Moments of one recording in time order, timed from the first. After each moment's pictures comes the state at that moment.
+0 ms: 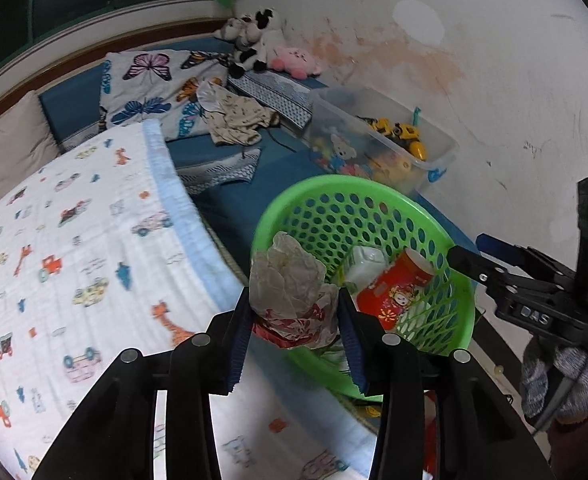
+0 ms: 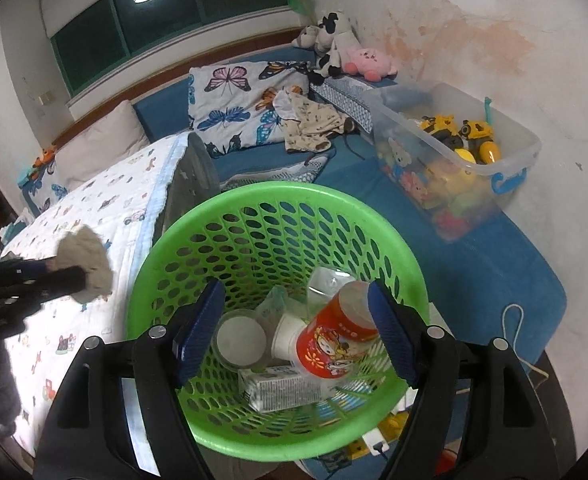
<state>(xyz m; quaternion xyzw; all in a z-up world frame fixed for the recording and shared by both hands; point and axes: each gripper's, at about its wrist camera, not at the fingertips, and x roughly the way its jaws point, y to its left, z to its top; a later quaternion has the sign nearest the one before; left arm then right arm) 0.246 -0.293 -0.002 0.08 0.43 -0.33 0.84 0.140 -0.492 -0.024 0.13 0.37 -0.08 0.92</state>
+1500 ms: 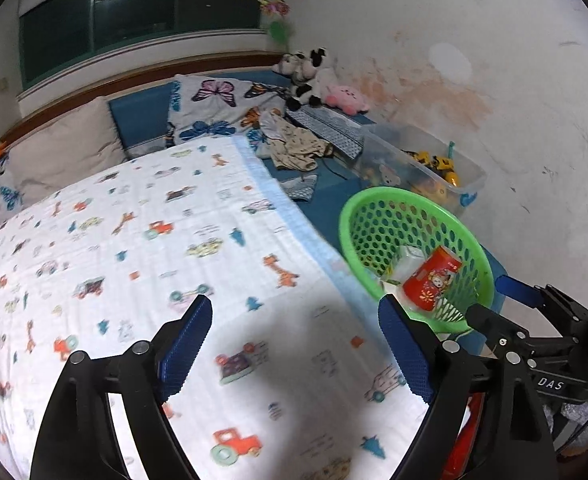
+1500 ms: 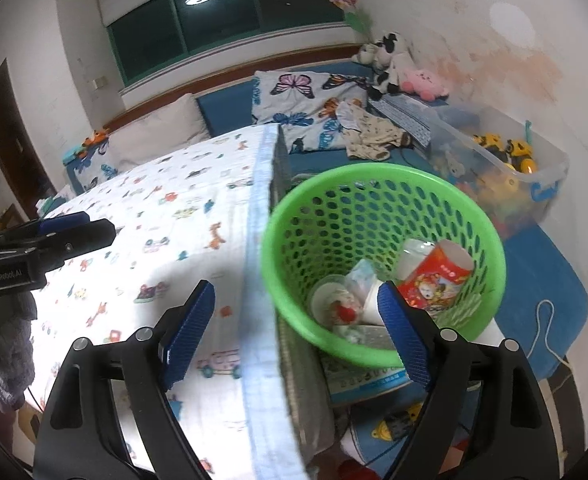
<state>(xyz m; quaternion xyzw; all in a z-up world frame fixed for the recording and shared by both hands) 0.180 -0.168 0.029 0.06 0.37 -0.25 0.89 0.082 -0.365 -0.011 0.09 0.33 0.00 0.94</state>
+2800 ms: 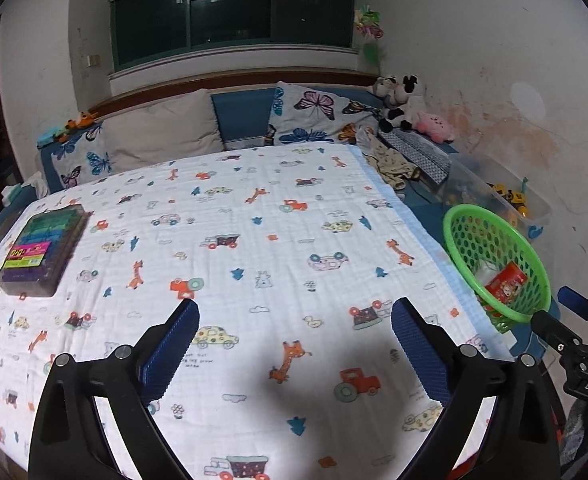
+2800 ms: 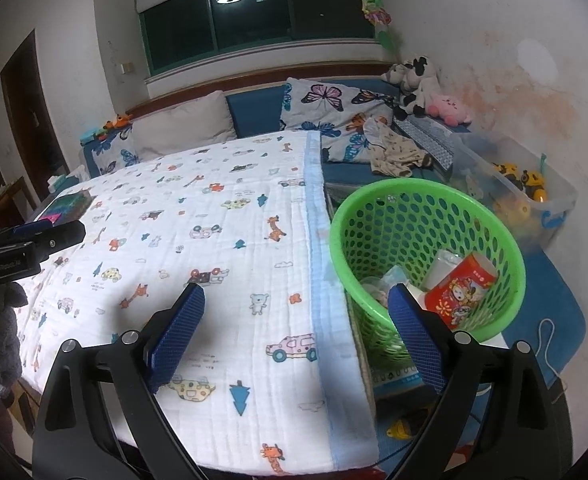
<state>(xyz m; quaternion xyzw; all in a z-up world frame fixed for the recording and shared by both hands) 0.137 -0.060 0.031 0.03 0.35 -0.10 0.93 0.064 -0.298 -0.001 0.05 0.32 0.02 0.95</state>
